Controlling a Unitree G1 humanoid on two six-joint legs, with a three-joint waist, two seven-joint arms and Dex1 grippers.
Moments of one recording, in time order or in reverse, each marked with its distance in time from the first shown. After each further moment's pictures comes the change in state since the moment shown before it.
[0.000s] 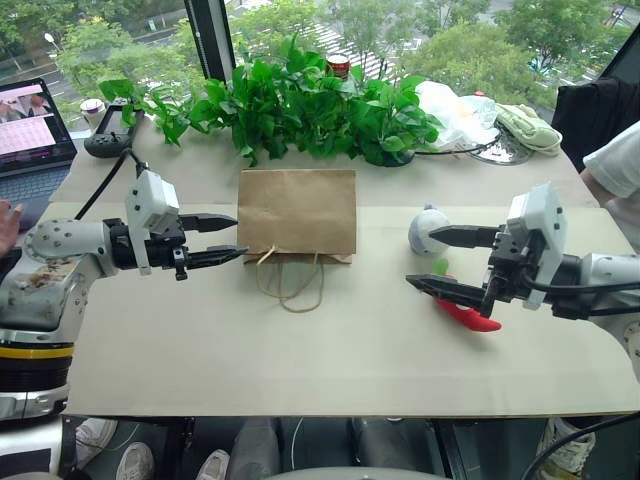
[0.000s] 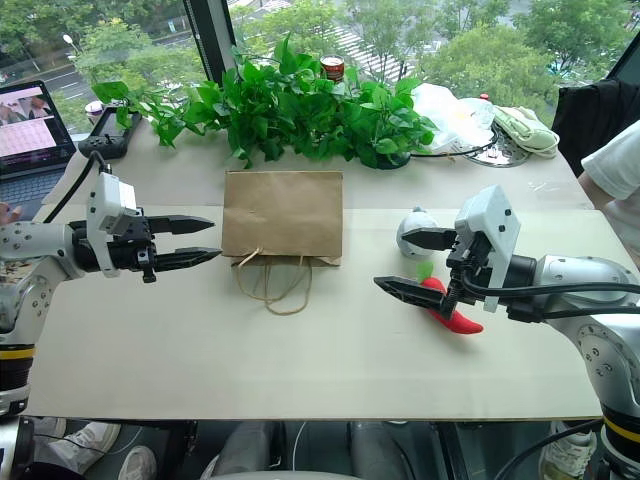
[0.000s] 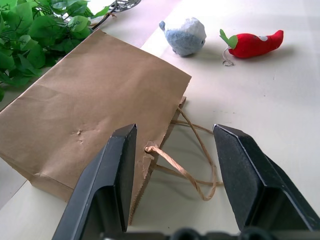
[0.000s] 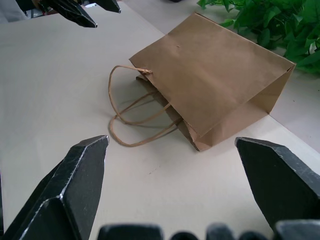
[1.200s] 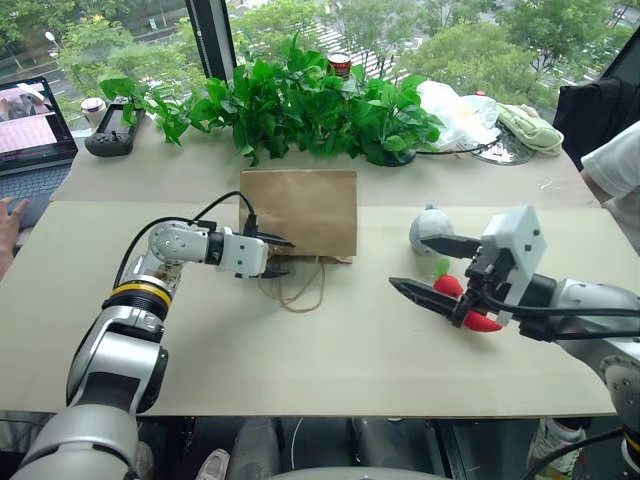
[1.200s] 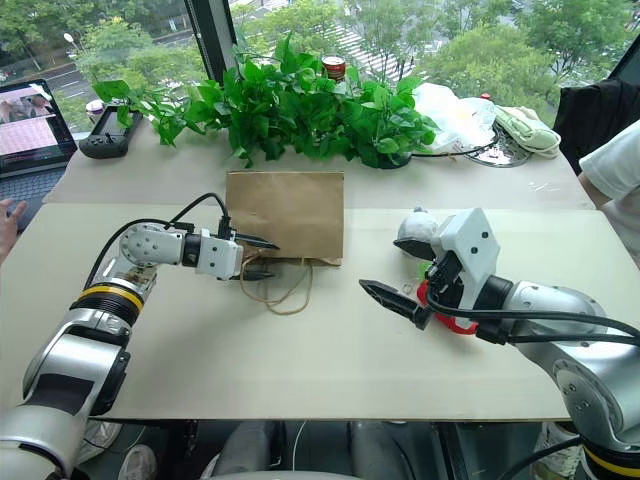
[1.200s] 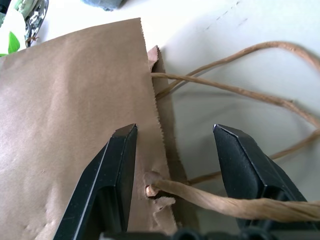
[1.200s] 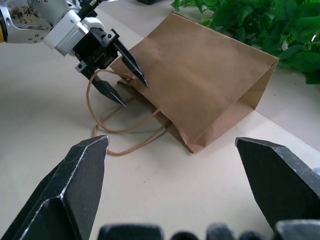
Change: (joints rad) left arm -0.435 -0.320 -0.372 1.040 0.580 -1.296 -0.054; right arm 0.096 0.087 0.029 -0.171 0.024 0.027 -0.287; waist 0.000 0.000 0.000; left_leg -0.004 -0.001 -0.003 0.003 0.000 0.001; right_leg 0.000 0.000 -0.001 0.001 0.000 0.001
